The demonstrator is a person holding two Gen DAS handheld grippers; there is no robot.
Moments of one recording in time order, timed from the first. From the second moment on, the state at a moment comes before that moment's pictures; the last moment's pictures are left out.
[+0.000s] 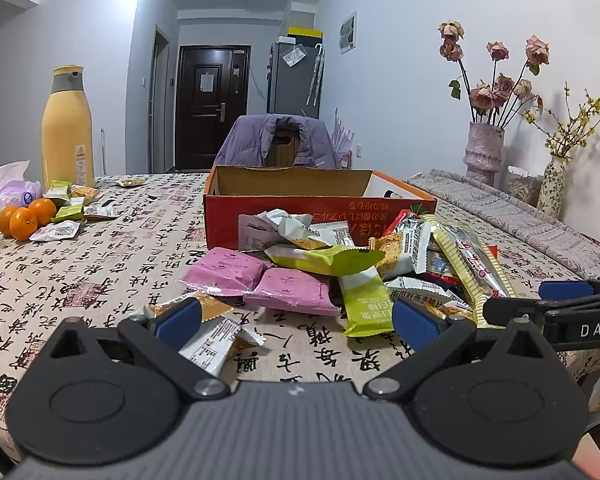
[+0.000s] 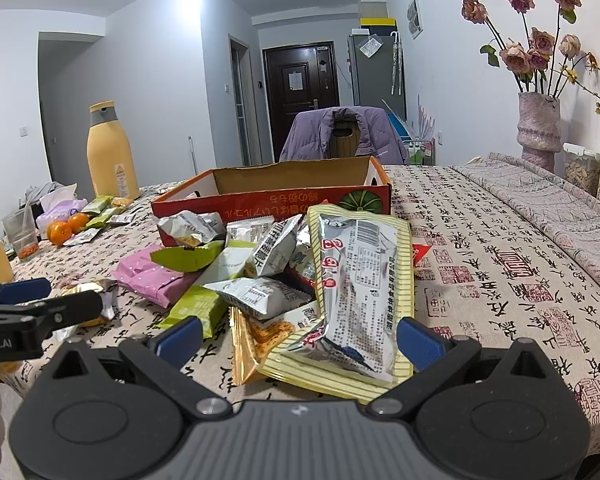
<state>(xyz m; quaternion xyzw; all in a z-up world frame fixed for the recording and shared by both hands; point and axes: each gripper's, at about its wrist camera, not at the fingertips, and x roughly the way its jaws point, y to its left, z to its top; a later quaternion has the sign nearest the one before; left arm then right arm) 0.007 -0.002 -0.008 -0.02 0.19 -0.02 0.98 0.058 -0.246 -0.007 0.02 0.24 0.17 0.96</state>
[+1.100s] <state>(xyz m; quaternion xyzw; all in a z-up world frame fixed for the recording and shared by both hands) 0.030 0.007 -0.011 -0.04 0.21 0.01 0.98 0.138 -0.264 -0.027 0.05 0.28 0.14 0.95</state>
